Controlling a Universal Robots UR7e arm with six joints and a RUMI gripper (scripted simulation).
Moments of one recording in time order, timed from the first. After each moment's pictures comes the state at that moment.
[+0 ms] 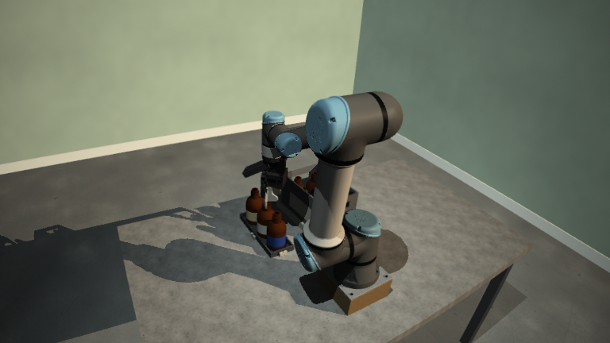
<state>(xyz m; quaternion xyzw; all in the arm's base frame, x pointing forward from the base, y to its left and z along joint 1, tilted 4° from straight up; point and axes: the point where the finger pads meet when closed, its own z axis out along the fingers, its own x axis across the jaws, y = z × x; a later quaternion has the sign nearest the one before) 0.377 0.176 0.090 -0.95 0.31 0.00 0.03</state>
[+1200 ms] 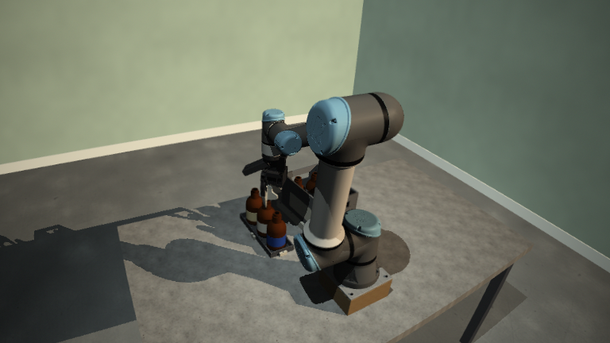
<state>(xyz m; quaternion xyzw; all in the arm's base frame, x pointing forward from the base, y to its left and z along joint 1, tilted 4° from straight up) 0.378 0.176 0.097 -0.95 0.31 0.00 0.03</state>
